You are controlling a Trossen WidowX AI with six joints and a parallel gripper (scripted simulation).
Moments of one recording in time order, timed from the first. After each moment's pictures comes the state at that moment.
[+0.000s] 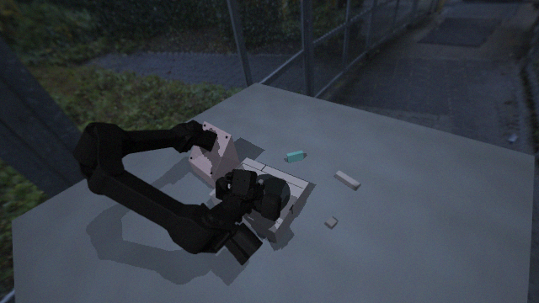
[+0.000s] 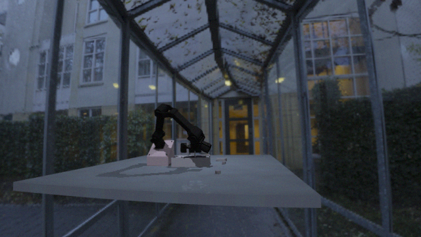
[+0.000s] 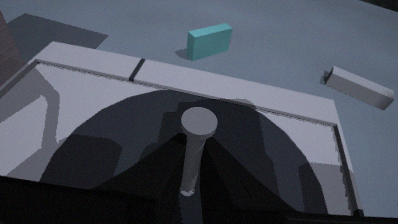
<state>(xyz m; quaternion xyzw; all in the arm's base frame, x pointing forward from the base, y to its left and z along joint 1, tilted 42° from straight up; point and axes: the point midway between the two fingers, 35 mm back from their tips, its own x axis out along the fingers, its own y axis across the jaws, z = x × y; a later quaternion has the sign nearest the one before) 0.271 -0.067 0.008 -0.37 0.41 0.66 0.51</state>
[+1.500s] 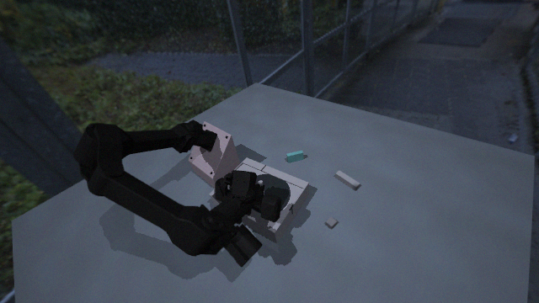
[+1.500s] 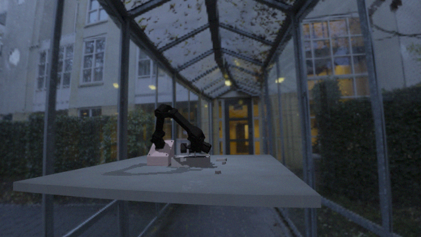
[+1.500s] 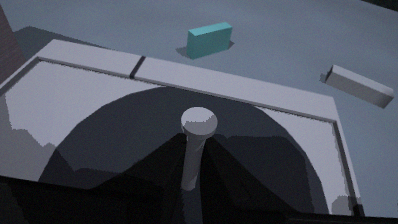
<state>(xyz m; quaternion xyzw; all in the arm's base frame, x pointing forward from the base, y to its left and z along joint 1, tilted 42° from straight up) 0.272 -0.070 0.008 -0.37 0.41 0.66 0.51</state>
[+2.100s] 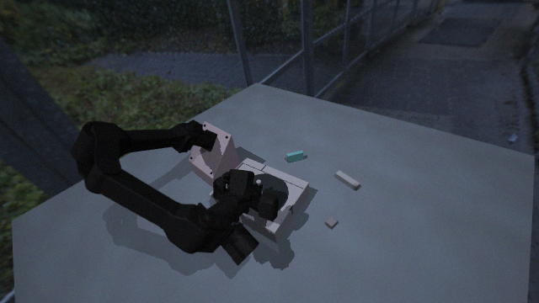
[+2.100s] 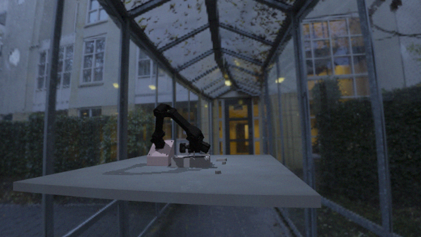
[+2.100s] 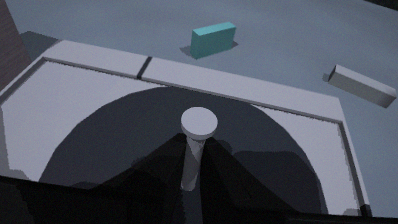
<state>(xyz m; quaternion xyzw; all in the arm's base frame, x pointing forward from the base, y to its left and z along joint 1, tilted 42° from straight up) 0.265 -0.070 0.010 -0.37 0.41 0.65 0.51</state>
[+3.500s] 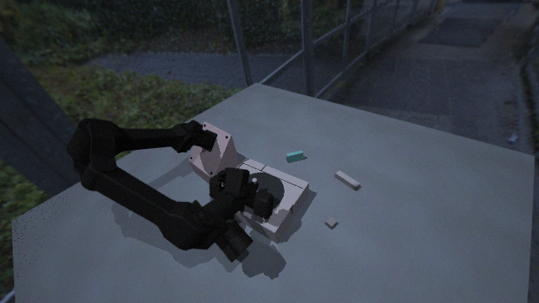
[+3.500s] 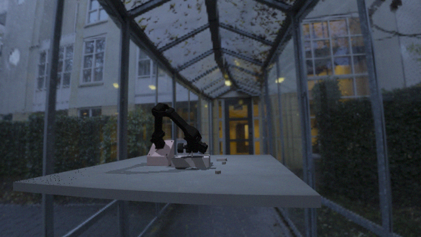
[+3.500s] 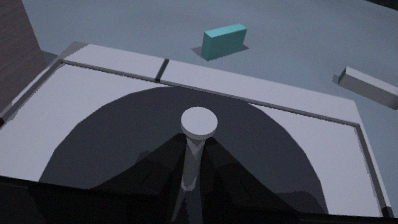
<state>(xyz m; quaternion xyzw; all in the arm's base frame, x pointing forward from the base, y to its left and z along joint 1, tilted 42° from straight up) 0.251 -0.071 0.011 -0.37 0.41 0.65 0.51</state>
